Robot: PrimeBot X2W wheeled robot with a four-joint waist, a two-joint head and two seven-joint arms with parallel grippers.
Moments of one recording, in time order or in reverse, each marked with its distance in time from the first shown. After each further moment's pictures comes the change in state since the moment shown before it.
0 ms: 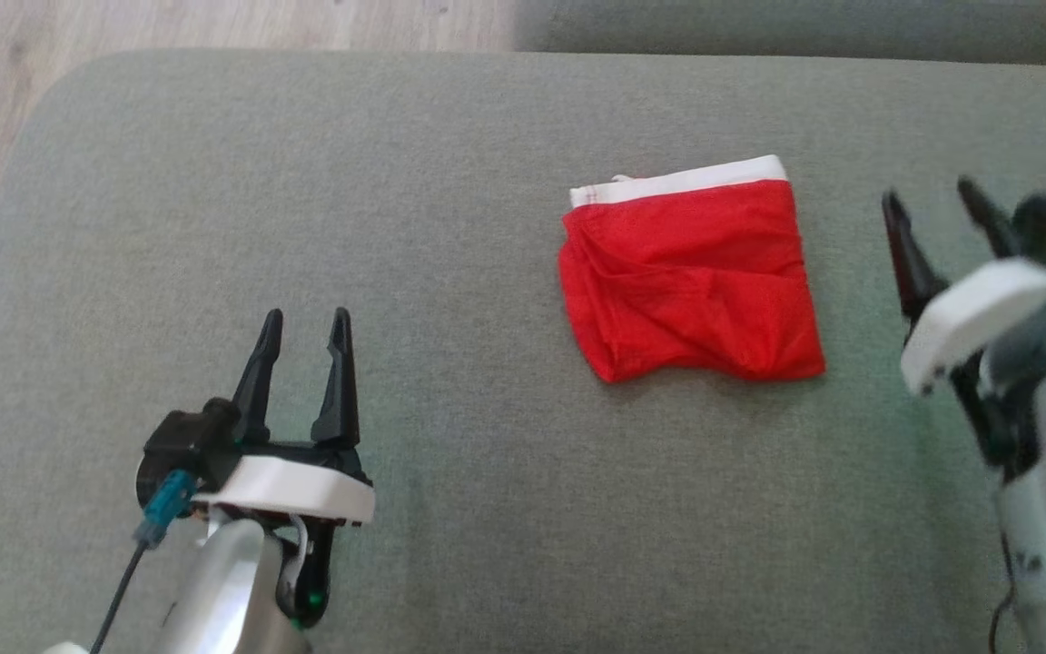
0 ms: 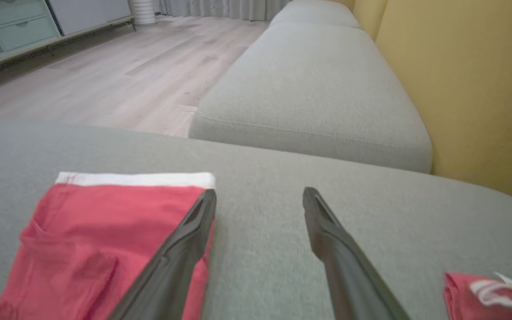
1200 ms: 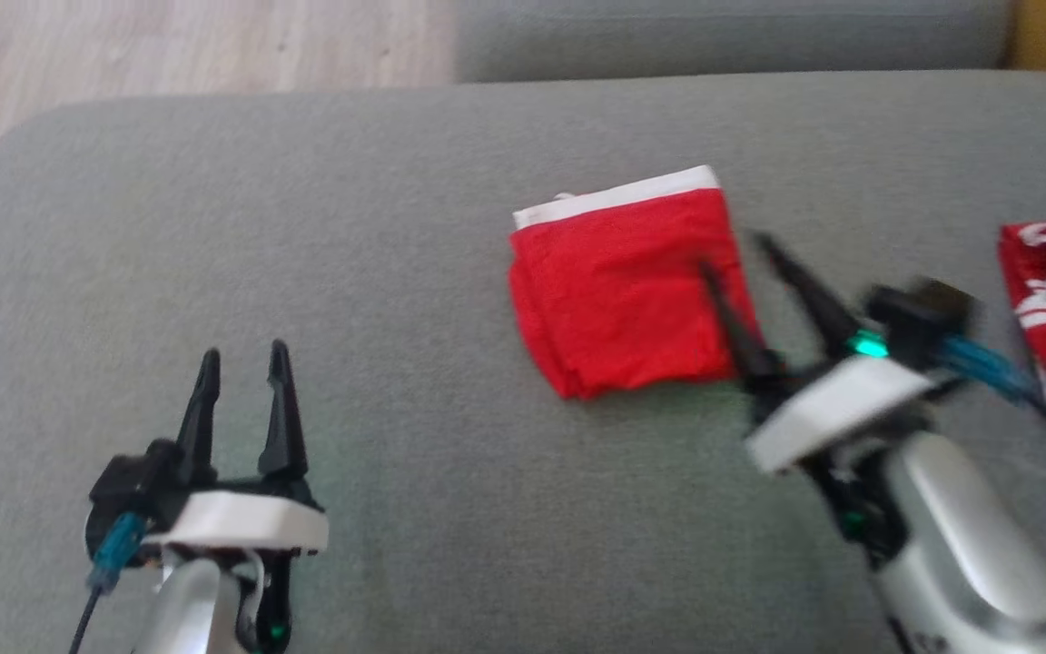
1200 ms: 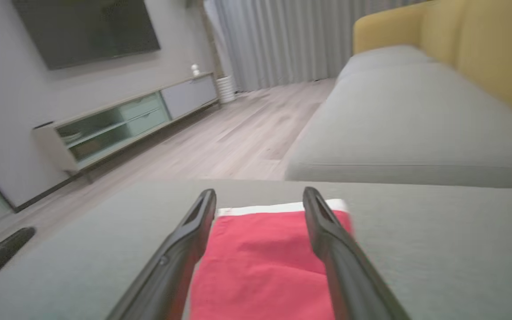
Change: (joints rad) left arm 0.072 0.016 0.093 -0.035 -0.001 0.021 0.000; right arm 0.093 0.046 0.363 -0.078 0.277 0.000 -0.256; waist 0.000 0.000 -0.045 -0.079
